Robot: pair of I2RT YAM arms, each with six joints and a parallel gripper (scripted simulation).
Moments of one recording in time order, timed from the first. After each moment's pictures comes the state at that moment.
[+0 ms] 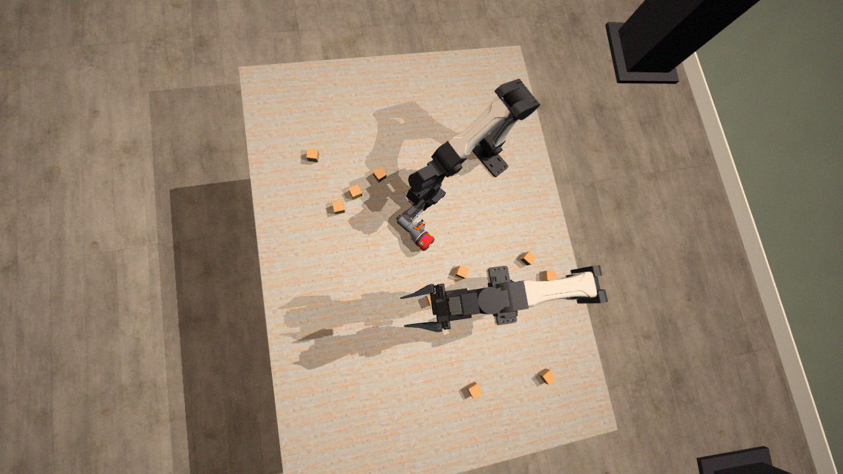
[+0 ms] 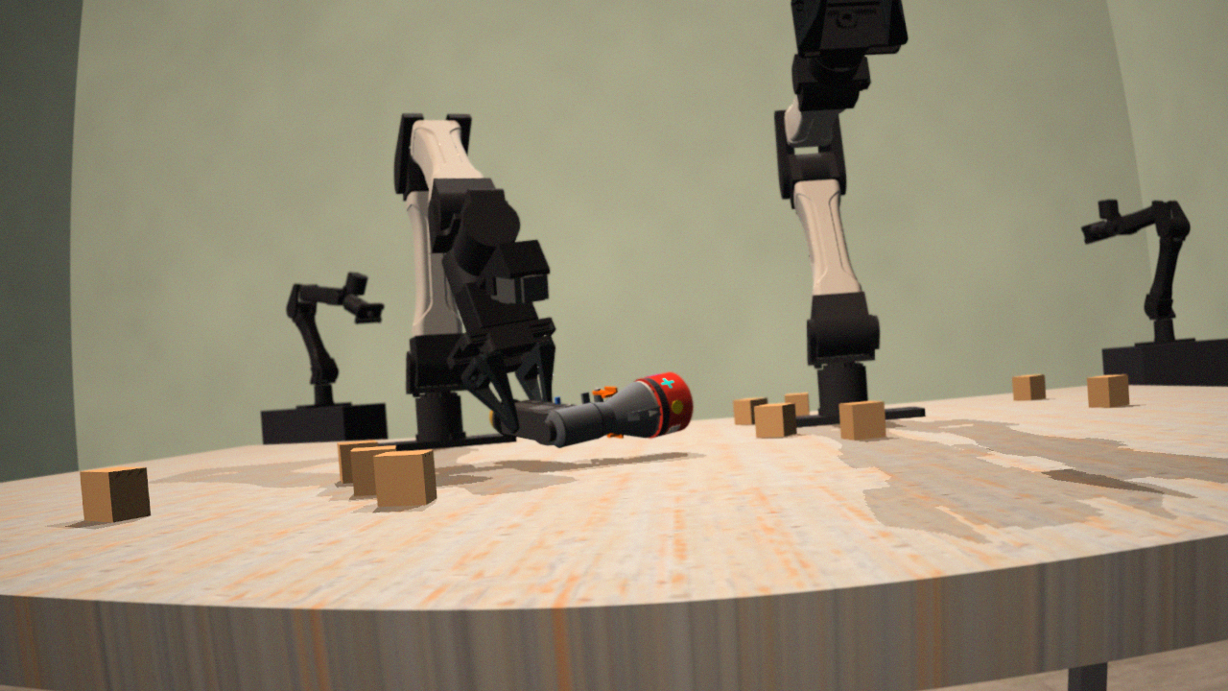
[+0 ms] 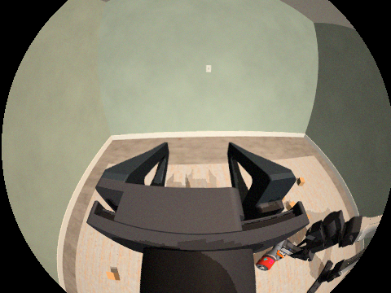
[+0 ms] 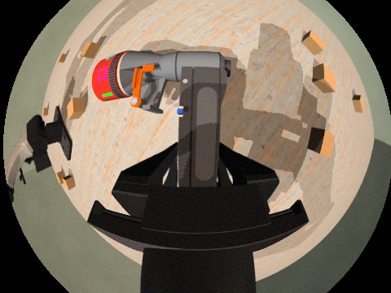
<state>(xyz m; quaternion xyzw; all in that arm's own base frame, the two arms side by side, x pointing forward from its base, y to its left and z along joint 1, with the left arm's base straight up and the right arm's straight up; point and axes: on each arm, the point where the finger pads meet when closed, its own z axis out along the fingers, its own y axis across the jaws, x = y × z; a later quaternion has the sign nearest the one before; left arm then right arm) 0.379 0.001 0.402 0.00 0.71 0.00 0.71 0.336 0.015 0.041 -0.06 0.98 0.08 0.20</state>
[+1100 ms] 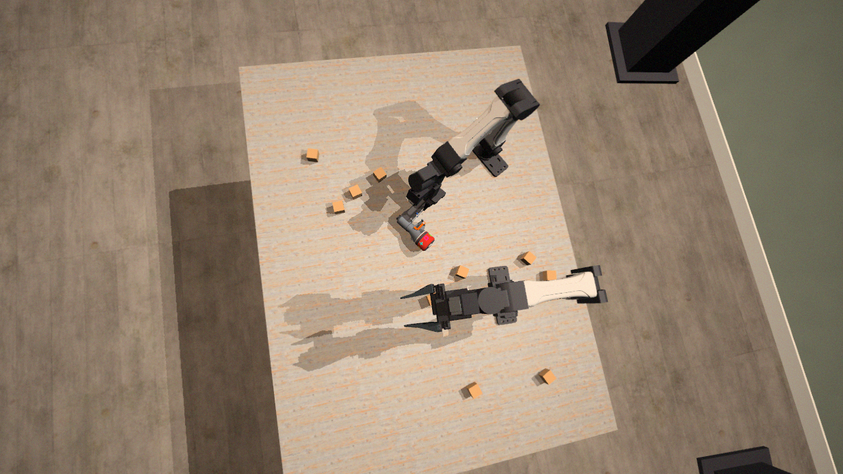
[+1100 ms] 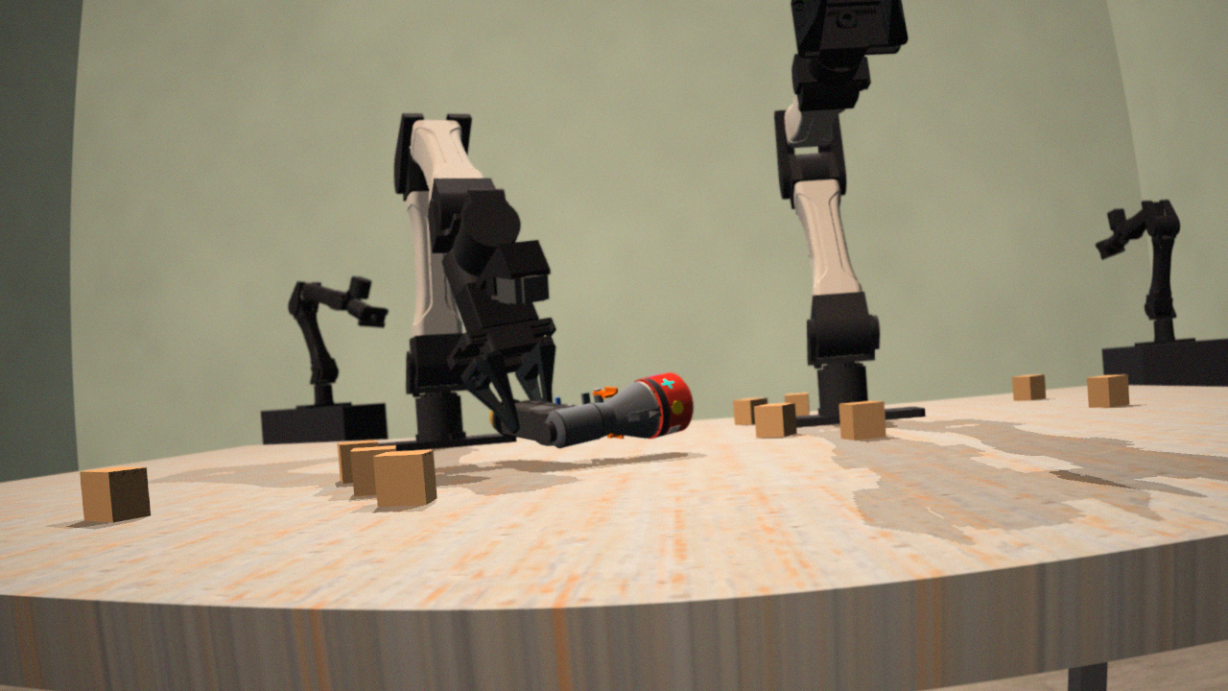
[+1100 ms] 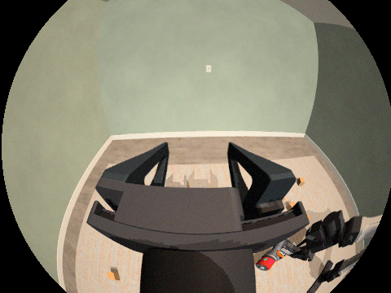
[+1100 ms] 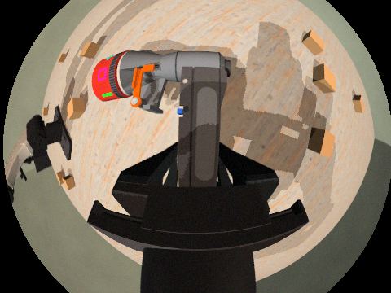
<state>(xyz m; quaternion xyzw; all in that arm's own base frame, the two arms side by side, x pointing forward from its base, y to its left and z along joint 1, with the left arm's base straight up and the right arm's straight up) 0.379 0.001 0.402 0.00 0.71 0.00 0.71 0.336 0.015 0.041 -0.07 0.98 0.08 0.20</state>
